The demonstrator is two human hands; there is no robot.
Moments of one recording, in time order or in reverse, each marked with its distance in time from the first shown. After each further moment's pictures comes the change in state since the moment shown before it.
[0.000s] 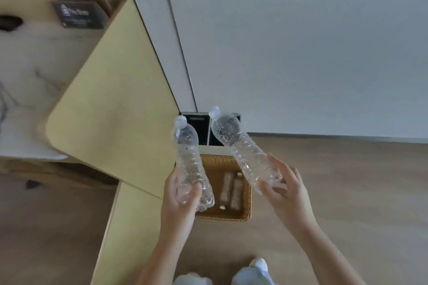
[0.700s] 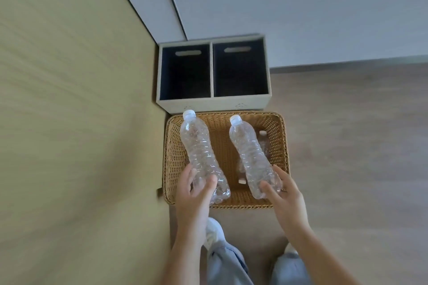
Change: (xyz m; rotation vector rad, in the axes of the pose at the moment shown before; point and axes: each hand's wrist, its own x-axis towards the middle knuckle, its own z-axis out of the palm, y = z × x) left_hand 0.214 -0.309 0.053 -0.024 -0.006 -0.389; right_hand 0.103 0.329 0.221 0.139 0.041 0.624
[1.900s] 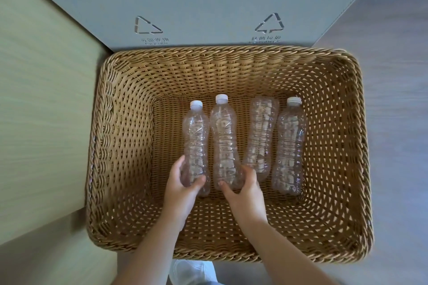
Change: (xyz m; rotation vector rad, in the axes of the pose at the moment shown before) left_hand 0.252 -0.268 0.019 0.237 -0.167 -0.118; right_hand 0.202 0.224 0.162 -0.312 -0.132 0.088
